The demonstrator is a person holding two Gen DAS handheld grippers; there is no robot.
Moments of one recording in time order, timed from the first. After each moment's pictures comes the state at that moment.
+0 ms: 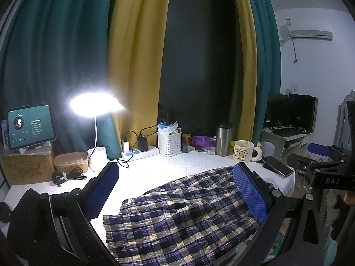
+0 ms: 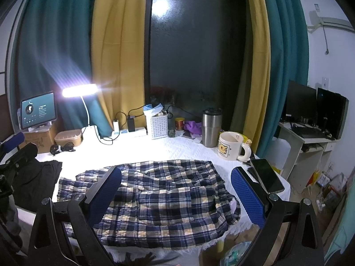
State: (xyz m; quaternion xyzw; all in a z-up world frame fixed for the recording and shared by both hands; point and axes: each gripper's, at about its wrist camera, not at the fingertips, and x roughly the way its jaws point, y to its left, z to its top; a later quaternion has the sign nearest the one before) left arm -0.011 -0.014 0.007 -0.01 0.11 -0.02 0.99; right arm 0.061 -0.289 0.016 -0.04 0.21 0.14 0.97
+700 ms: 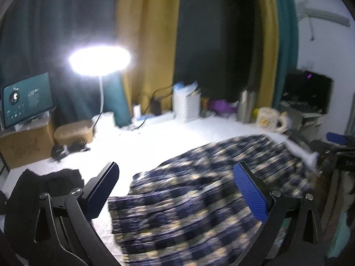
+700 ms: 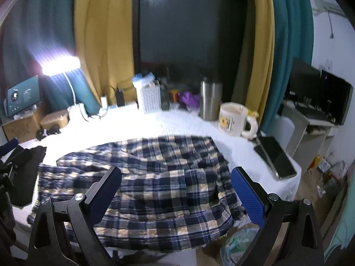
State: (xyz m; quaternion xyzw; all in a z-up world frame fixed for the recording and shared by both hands) left arm 0.059 0.018 -0.053 -0.01 0.23 0.03 0.97; right arm 0.137 -0.288 -0.054 -0.04 0.31 0.12 0.94
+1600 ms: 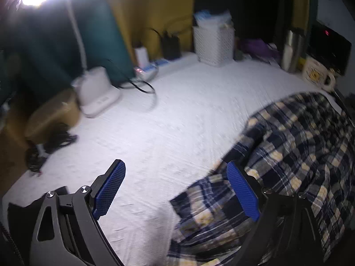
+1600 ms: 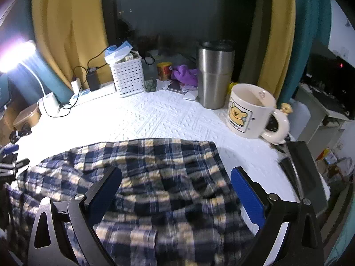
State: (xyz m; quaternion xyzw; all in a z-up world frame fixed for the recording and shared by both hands) left arm 0.227 0.092 -0.131 0.03 0.41 0.00 0.91; right arm 0.315 -0.281 -0.109 -0.04 0.39 0.13 0.91
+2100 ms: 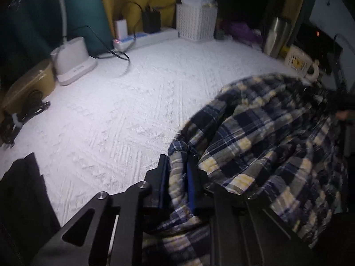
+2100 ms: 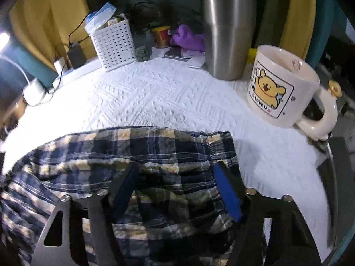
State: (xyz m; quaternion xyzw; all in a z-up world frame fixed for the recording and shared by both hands) left arm 0.198 0.083 -0.147 -0.03 0.44 -0.04 0.89; right arm 0.379 -0.271 -0.173 -0.06 0.46 0.14 0.87
